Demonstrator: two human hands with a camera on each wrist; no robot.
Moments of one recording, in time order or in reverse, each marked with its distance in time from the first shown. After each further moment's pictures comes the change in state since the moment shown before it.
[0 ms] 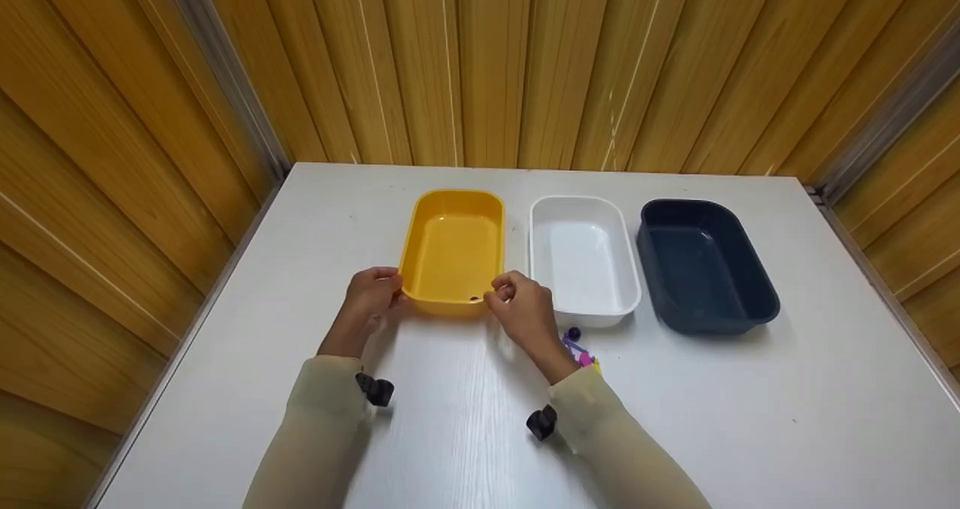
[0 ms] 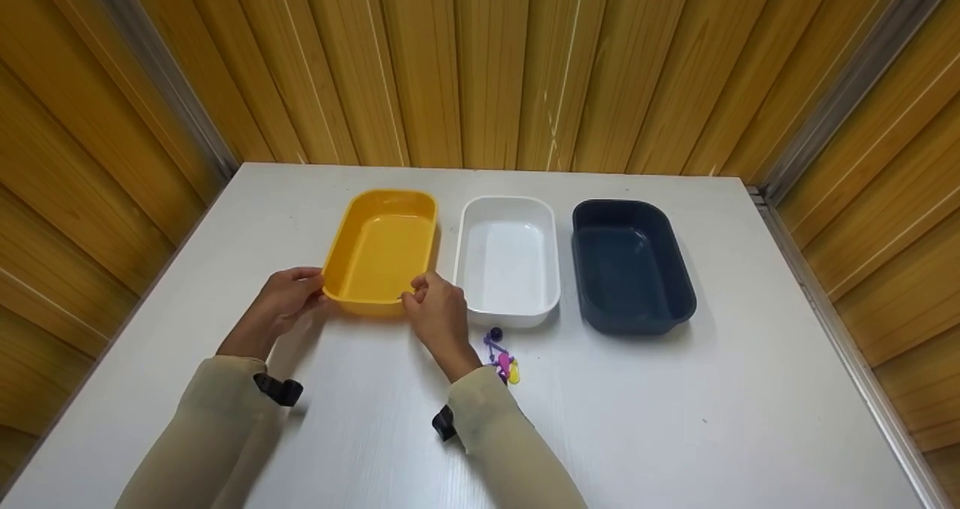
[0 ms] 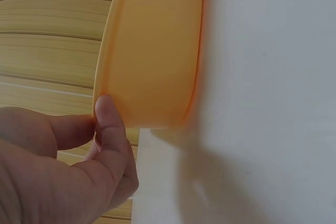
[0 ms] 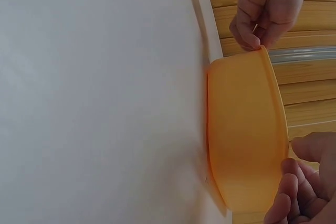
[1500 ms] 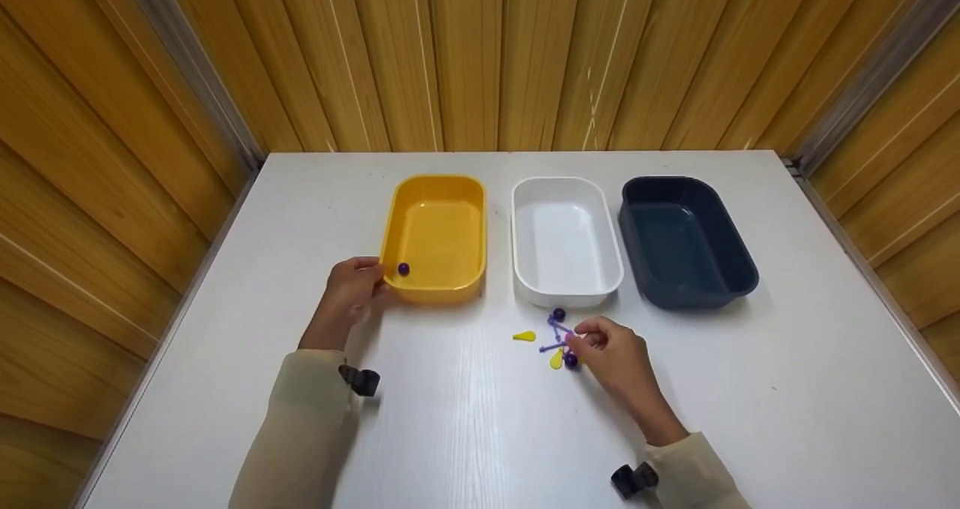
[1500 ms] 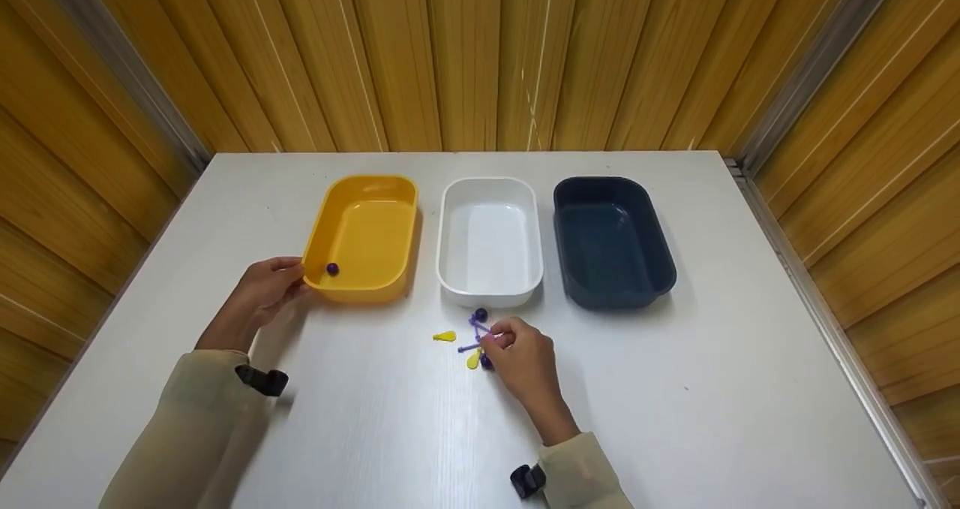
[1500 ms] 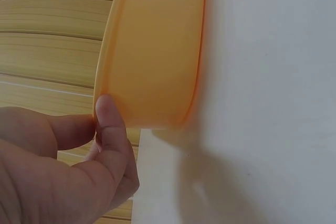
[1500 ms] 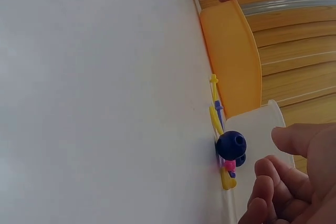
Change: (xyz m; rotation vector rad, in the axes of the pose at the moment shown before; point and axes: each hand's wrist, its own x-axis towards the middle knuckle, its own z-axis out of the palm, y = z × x) left_hand 0.000 0.000 -0.002 0.013 -0.017 -0.037; right_hand -0.088 0.068 -0.105 -0.078 -0.032 0.325
